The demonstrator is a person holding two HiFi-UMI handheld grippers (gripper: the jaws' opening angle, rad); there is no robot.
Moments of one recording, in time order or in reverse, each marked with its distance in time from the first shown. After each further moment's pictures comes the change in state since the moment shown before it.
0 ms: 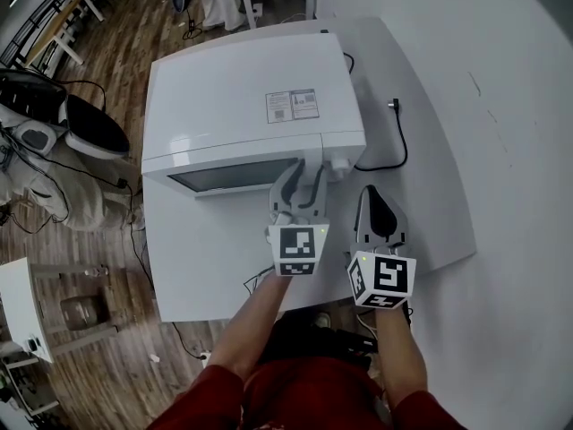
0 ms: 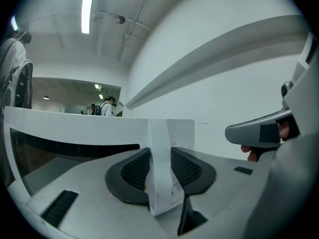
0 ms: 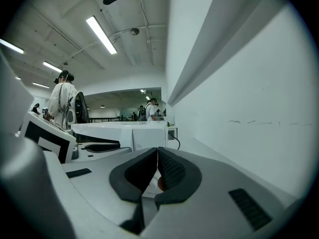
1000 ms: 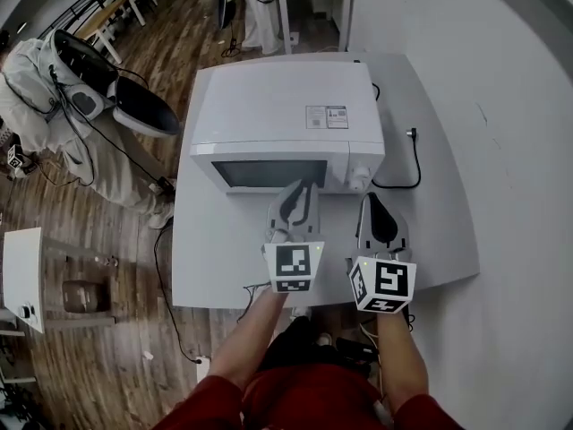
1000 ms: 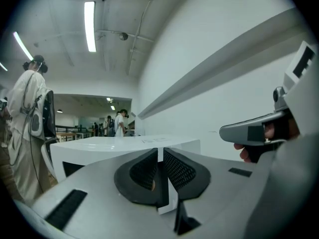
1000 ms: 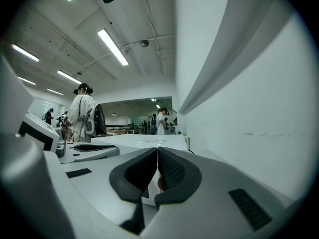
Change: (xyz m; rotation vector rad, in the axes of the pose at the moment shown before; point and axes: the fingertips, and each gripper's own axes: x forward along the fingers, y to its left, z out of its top) left arm -0.094 0.031 0.052 0.046 -0.074 0.148; right arm -0.037 0.053 0.049 -0.026 -0.101 0.123
